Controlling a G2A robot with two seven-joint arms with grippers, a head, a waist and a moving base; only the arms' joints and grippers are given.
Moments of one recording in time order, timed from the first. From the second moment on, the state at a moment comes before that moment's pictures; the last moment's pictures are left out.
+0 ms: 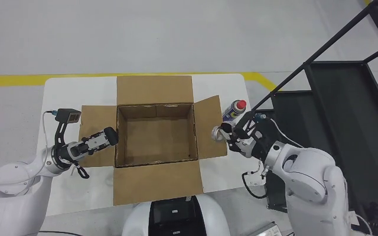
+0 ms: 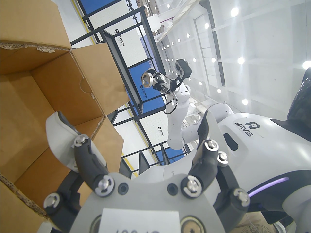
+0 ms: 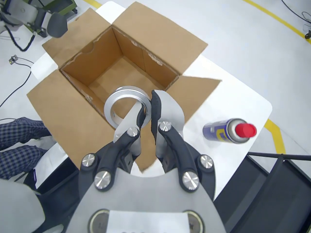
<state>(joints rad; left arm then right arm) 1.46 -0.98 -1.61 -1.69 -0.56 -0.46 -1.20 -1.75 -1.33 1.78 -2.35 -0.83 -0.64 0.97</state>
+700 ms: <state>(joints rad) 1.46 -0.98 -1.61 -1.69 -0.56 -0.46 -1.20 -1.86 -1.30 1.77 -2.11 -1.23 -0.60 0.90</state>
